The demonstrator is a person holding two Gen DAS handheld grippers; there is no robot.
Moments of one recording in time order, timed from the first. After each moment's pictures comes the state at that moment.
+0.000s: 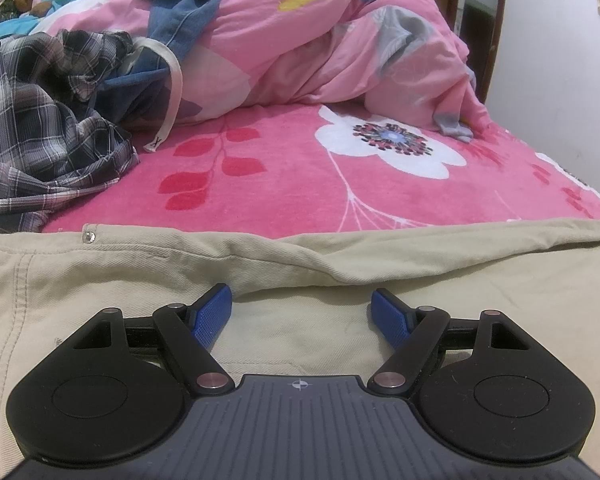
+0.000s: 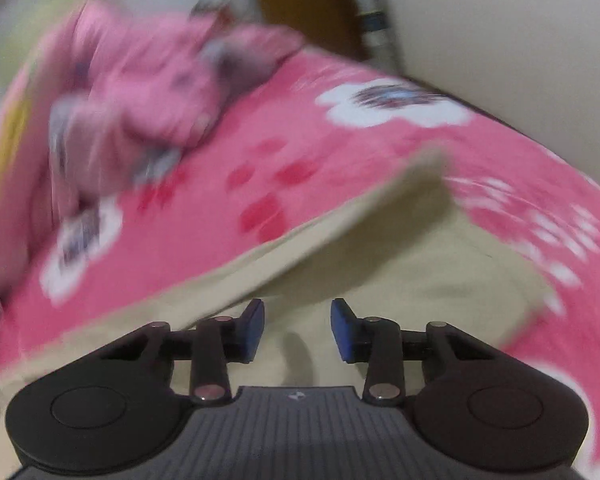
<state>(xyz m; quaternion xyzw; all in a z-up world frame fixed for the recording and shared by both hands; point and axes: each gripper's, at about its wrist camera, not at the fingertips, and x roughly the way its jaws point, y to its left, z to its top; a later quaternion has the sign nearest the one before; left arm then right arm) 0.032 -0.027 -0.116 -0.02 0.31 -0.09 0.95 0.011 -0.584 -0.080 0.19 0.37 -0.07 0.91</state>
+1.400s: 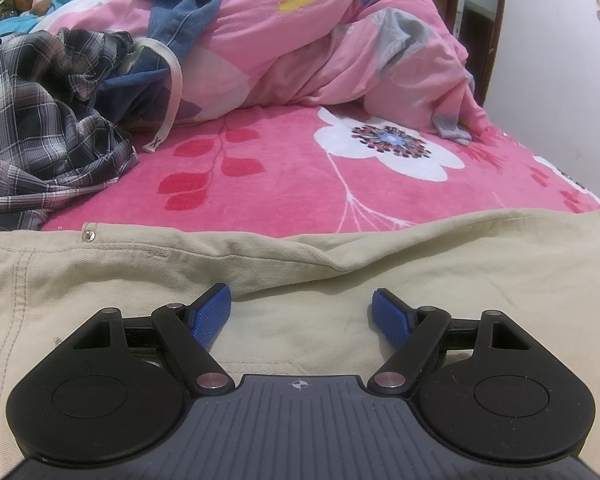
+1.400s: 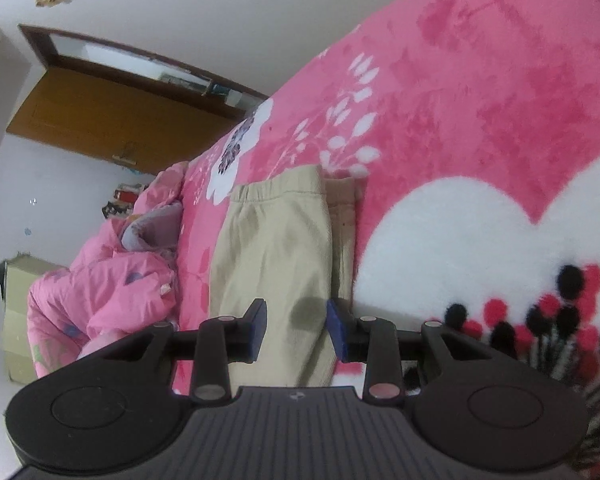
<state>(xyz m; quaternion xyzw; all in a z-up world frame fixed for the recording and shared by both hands) 0.031 -0.027 -0.117 -0.03 0.31 -0.10 0.95 -0.118 -0.660 -0.146 0.60 0.18 -0.18 0.75</state>
